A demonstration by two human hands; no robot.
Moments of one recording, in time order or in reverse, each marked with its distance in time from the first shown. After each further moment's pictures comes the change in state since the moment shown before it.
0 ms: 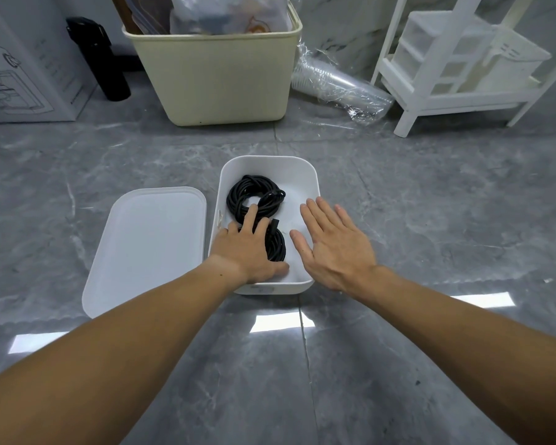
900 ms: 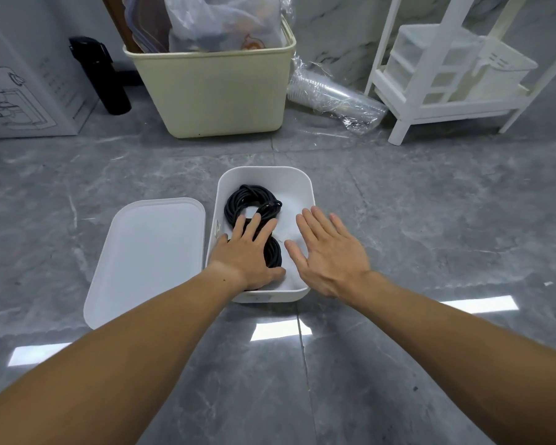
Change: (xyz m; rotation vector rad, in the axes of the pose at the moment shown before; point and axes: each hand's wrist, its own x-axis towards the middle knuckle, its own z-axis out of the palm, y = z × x) left_hand 0.006 -0.002 0.001 -0.031 0.037 0.058; right_hand 0.000 -0.003 -0.005 -0.030 -0.061 0.006
